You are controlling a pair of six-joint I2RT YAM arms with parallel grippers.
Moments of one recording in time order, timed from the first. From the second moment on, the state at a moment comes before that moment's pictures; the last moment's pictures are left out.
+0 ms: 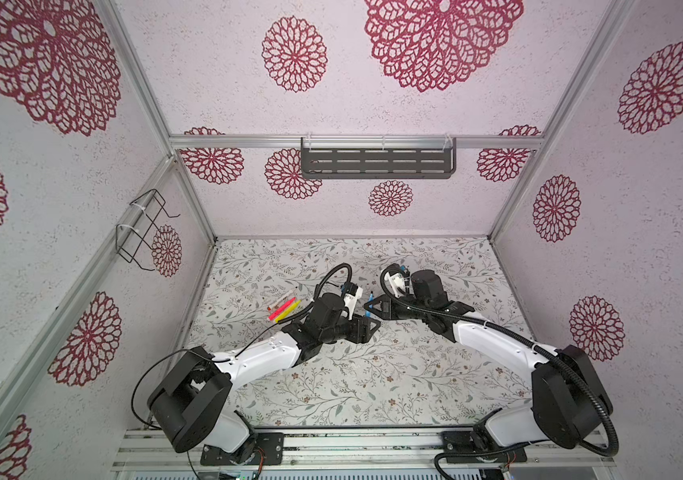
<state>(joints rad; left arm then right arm) -0.76 1.49 0.81 0.17 0.24 -0.50 0.56 1.44 0.92 -0.04 -0.55 0.56</state>
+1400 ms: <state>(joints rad) -0.75 1.47 0.81 0.16 0.25 -0.49 0.56 1.37 0.92 -0.05 -0.53 0.56</state>
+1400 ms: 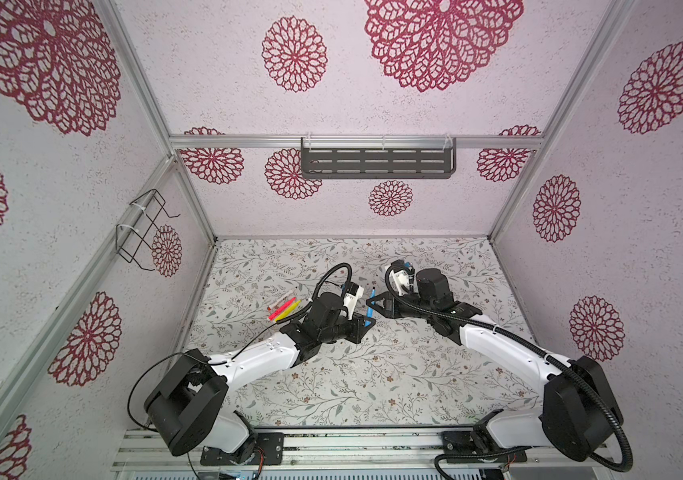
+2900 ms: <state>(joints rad) -0.69 1.36 0.67 0.08 0.09 -0.50 0.17 1.51 1.02 -0.65 -0.05 0.45</state>
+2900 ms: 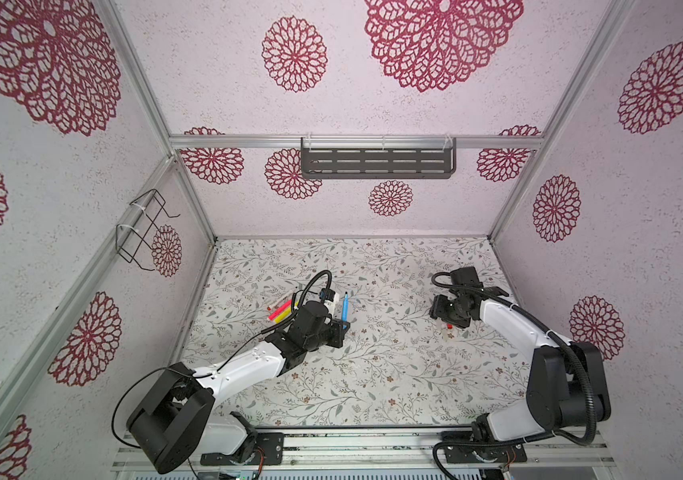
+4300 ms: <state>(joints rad) -0.69 1.32 0.67 0.06 0.09 -0.50 0.23 1.81 1.12 -0.66 0.07 0.33</state>
